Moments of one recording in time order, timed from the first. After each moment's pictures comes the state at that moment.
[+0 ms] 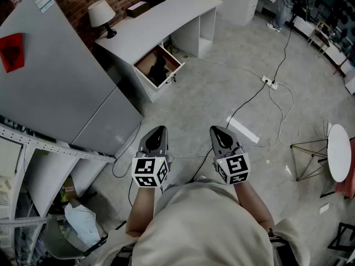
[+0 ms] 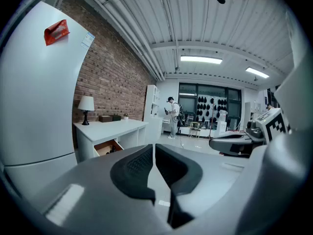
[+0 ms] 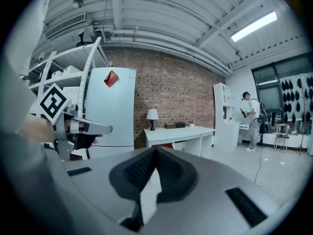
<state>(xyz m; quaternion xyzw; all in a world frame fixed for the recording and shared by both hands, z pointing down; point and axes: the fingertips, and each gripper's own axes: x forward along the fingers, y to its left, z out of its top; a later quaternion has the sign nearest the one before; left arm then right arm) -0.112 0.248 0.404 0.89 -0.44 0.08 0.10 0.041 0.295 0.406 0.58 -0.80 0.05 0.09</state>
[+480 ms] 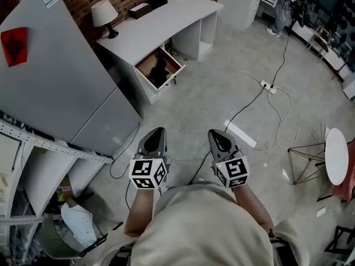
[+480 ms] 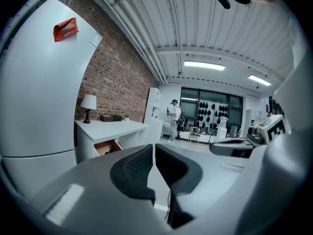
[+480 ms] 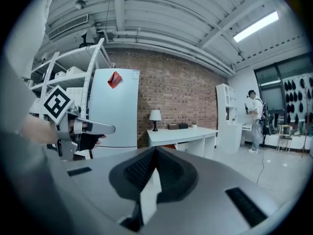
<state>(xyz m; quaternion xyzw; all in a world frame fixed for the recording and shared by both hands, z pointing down) -0.124 0.256 0.399 0.89 -0.44 0.05 0.12 0.027 0.305 0.401 0.57 -0.81 0.05 0.09</state>
